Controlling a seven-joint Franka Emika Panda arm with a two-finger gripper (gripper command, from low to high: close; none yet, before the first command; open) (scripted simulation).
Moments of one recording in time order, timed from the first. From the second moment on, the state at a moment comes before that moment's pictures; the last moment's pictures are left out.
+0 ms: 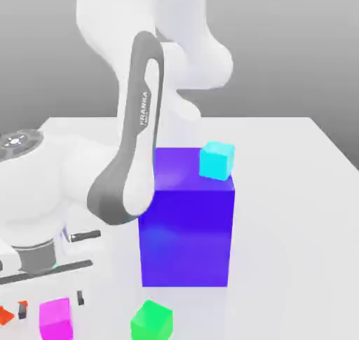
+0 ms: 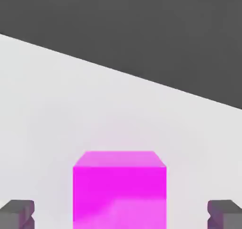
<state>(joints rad) -0.06 0.51 -0.30 -2.29 0.39 2.76 -0.20</state>
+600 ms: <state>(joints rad) 0.13 0.20 -0.25 -2.43 0.10 2.61 -0.41</state>
